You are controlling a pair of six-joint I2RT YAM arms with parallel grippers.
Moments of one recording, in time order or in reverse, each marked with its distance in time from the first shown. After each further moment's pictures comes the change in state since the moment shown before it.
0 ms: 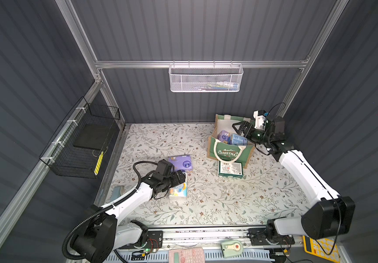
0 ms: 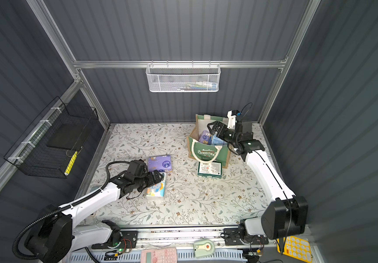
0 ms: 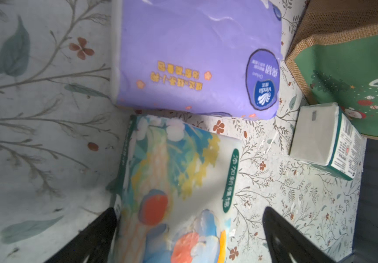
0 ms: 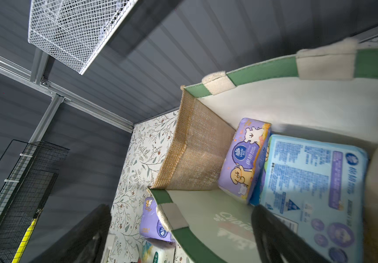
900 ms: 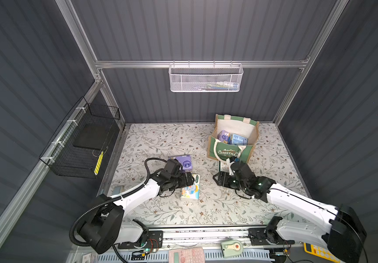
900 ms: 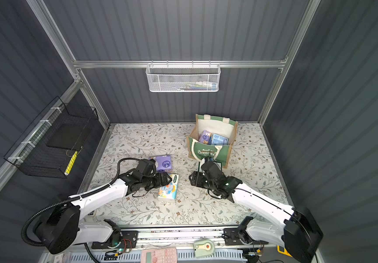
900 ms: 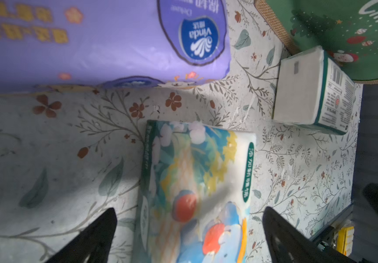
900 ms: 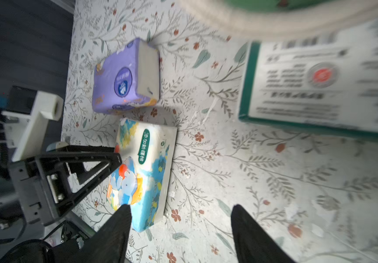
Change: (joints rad) left arm -0.046 0.097 0.068 -0.004 0.105 0.126; right arm 0.634 -0.145 -0.531 0.025 0.345 0.246
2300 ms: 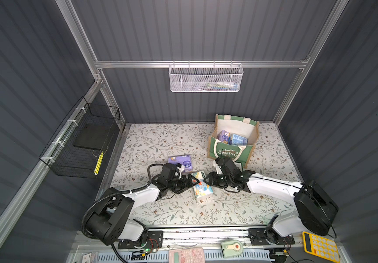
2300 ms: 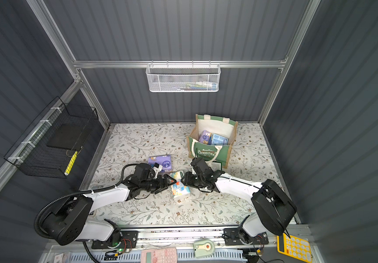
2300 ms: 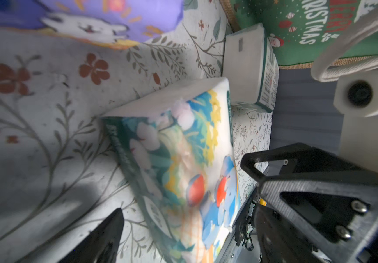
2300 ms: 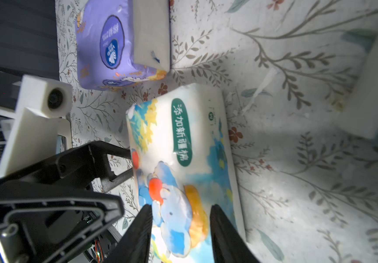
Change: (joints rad) left arm 0.029 0.072 -0.183 0.452 0.333 -0.165; right arm -0.045 0.271 0.076 0.117 -0.216 -0.006
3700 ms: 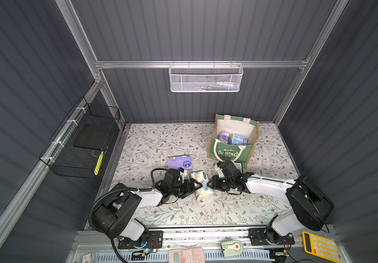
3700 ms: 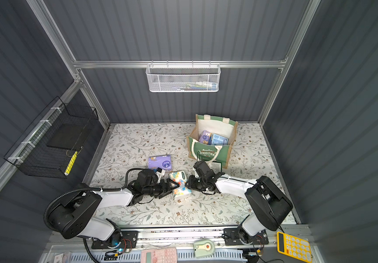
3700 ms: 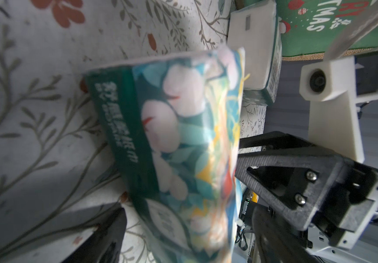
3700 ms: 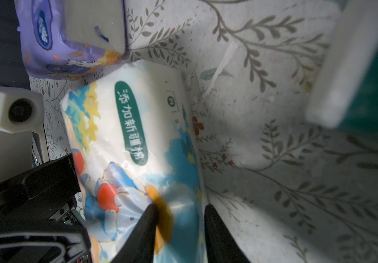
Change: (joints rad) left arm -0.090 0.087 -0.095 0.270 -0.019 -0.149; right arm -0.048 0.058 -0.071 0.058 -0.035 -0.037
